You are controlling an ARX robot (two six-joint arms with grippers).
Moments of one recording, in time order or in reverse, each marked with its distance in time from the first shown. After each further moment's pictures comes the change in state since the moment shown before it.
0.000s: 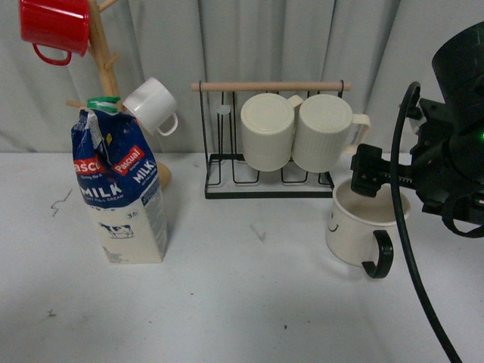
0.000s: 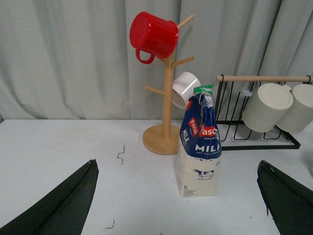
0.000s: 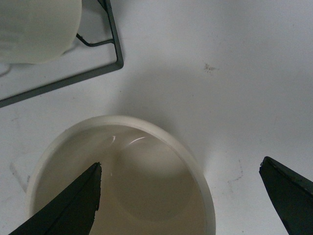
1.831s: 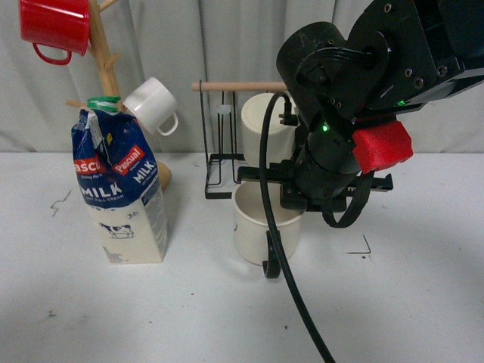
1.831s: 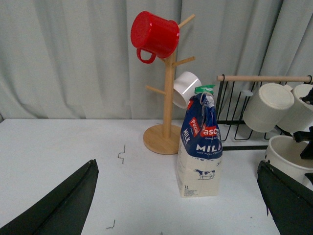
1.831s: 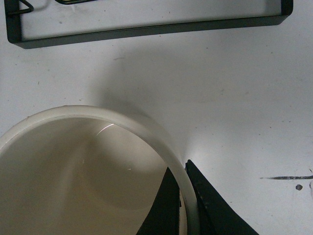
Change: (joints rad) left arm 0.000 0.000 0.000 0.000 0.000 0.000; right arm 0.256 0.158 0.312 -0.279 0.063 0.020
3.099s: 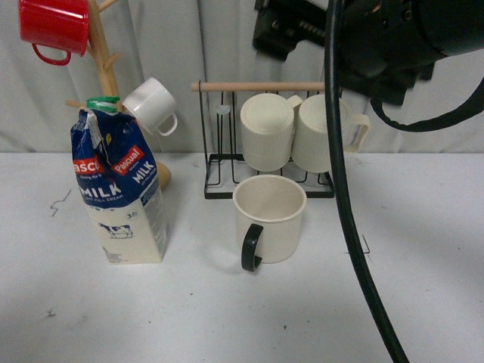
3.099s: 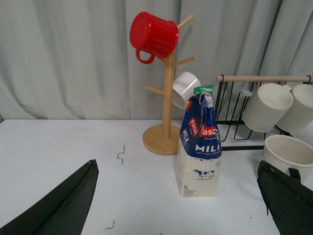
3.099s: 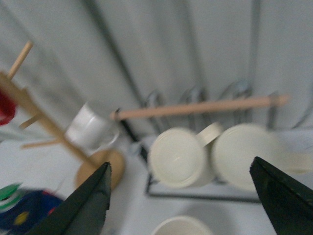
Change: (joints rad) left arm 0.000 0.000 0.000 0.000 0.000 0.000; right arm -0.035 -0.451 -0.414 0.693 -0.146 -0.043
